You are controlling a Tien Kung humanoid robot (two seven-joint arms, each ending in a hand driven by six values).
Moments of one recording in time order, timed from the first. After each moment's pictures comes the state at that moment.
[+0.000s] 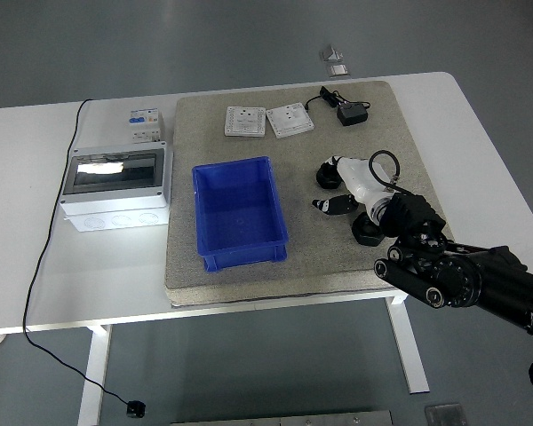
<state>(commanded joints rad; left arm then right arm) -0.22 0.10 -0.52 -0.30 0.47 0.09 0.45 0.84 -0.06 0.26 0.70 -1.54 -0.39 -0.20</state>
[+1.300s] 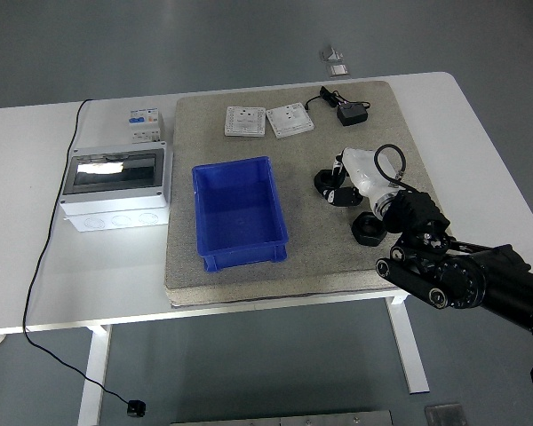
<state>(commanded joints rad) -0.22 0.10 -0.52 -0.30 0.48 0.11 0.43 0.83 -0.08 0.31 0.74 -1.57 -0.44 -0.21</state>
